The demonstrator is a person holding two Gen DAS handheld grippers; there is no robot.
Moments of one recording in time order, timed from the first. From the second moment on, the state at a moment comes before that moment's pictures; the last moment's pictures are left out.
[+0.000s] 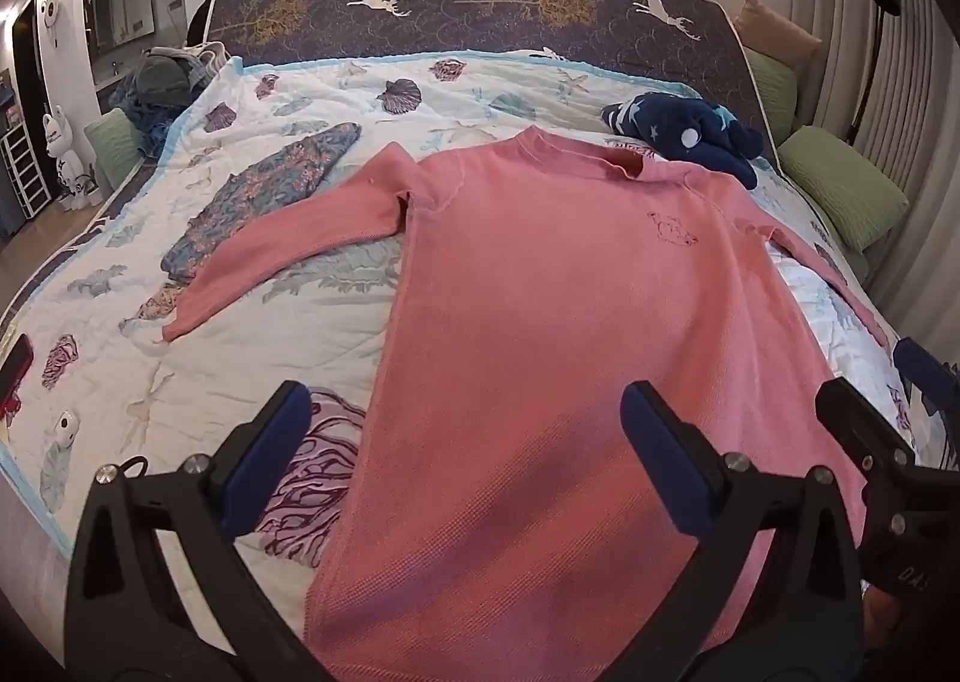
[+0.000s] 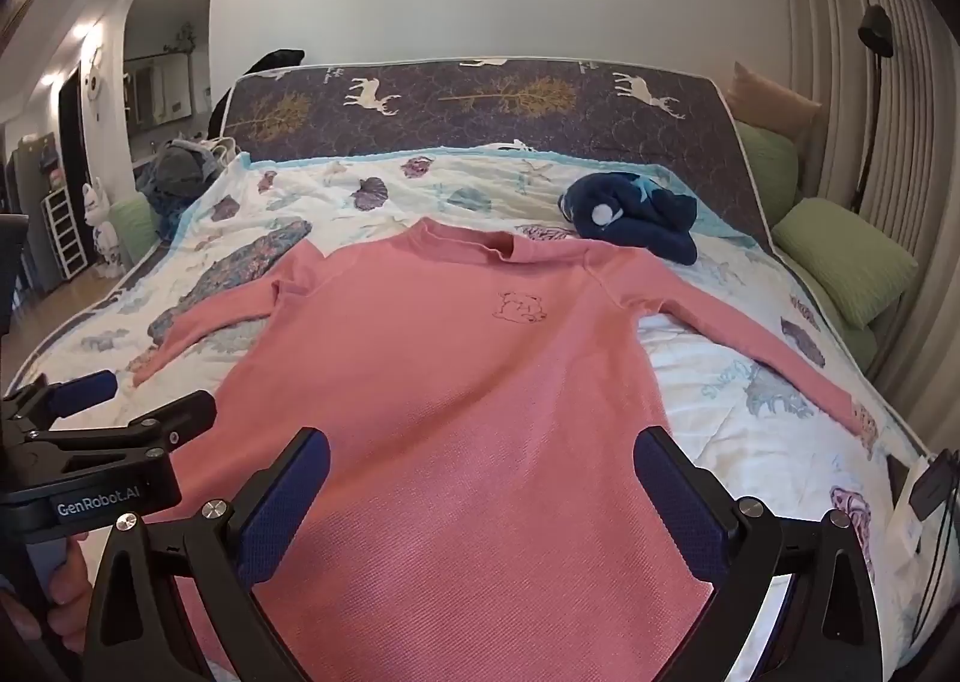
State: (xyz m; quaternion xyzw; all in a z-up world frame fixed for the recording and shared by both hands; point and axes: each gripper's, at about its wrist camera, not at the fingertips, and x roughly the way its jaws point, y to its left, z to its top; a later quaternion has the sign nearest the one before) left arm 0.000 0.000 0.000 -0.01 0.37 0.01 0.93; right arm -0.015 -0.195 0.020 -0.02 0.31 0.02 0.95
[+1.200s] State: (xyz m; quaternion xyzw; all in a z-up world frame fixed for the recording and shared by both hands) left arm -0.003 -0.004 -0.001 -0.01 0.36 0.00 0.93; right arm -0.012 -0.202 0.018 0.01 0.32 0.00 0.95
